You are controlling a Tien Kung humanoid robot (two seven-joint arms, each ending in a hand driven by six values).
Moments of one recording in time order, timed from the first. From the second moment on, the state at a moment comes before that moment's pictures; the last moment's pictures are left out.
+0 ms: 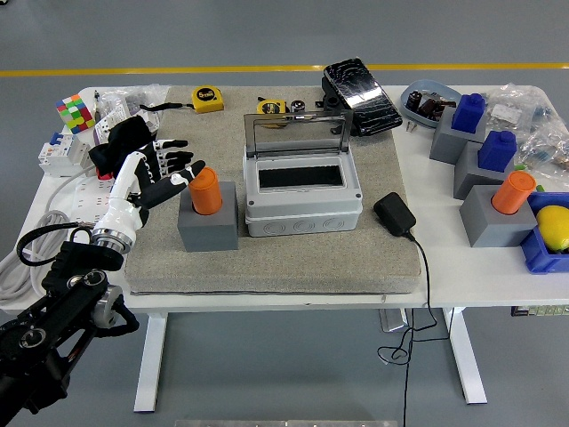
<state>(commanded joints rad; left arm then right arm) -0.31 0.19 -1.03 -1.19 0.98 0.29 -0.21 0.14 -0.23 0.27 0.35 -0.16 -0.03 -0.13</state>
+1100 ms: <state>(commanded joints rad) -0.40 0.14 -0.89 -1.08 1.00 0.33 -0.27 0.14 -0.23 0.27 0.35 -0.16 -0.03 -0.13</state>
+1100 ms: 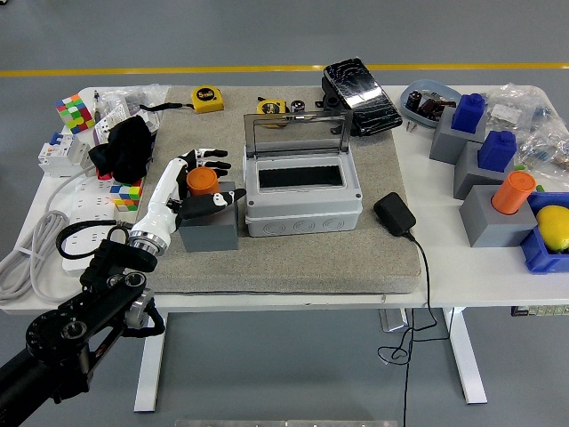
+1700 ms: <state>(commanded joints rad) -0.44 0.11 -0.83 -1.00 0.87 0.34 -0.37 0.14 -0.23 0.26 0.35 -0.16 -0.03 -0.13</state>
